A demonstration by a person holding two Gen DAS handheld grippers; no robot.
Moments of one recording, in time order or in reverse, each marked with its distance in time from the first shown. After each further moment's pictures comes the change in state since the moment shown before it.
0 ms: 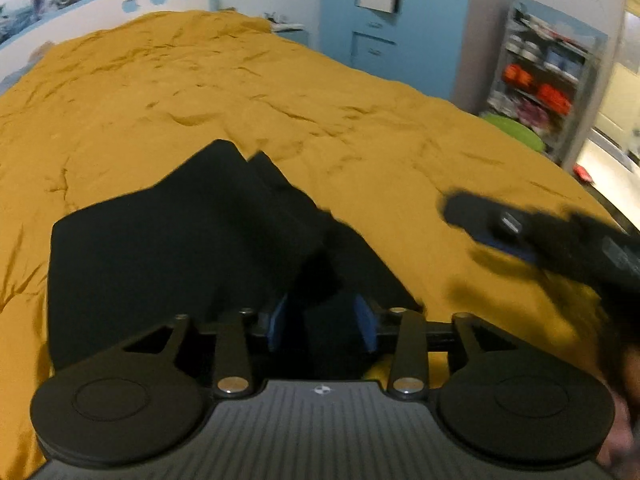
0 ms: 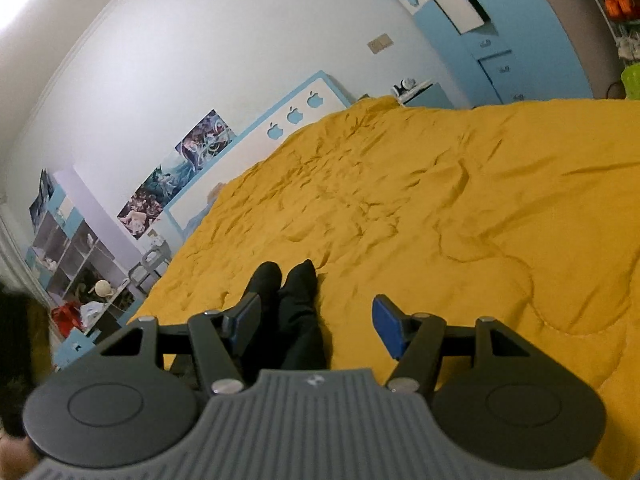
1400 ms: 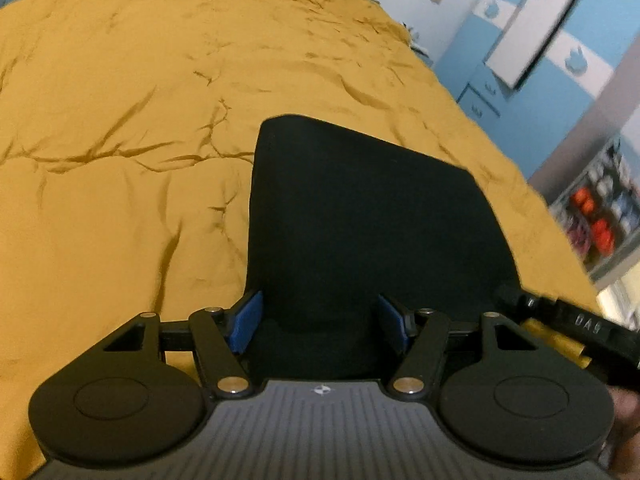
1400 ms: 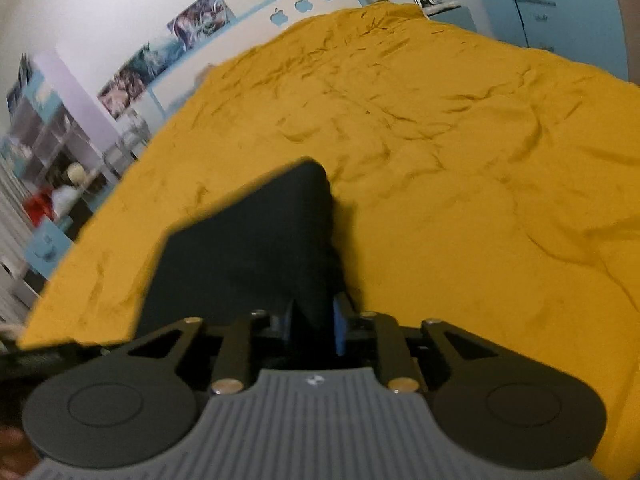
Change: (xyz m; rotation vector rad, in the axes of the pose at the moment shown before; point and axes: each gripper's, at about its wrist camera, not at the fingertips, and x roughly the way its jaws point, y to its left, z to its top) left arm -0.014 0.135 -0.040 -0.495 -0.005 0.024; right arm 0.085 0.033 0.004 -0.185 0.312 -0.112
